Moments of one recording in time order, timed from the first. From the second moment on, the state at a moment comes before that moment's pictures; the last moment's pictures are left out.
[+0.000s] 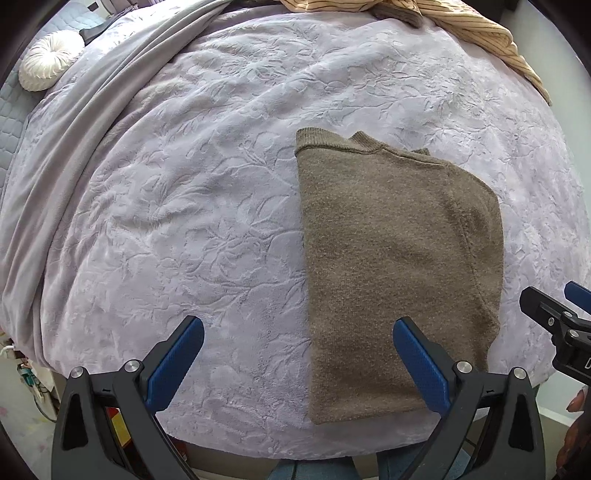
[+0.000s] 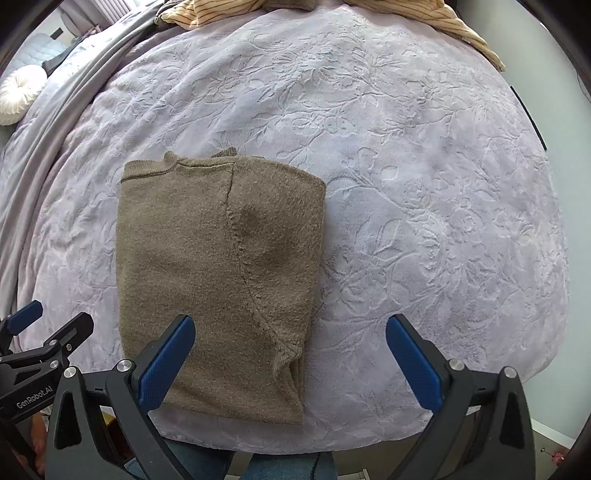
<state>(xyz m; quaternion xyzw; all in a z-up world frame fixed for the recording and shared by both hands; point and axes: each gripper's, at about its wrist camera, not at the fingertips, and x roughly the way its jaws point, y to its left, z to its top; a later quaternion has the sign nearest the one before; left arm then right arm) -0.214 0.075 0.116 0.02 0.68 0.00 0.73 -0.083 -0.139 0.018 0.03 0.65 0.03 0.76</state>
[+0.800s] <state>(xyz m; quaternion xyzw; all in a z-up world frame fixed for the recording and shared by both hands) -0.212 0.077 0.114 0.02 0.68 0.00 0.73 -0.078 -0.138 0.017 0.02 0.66 0.03 0.75</state>
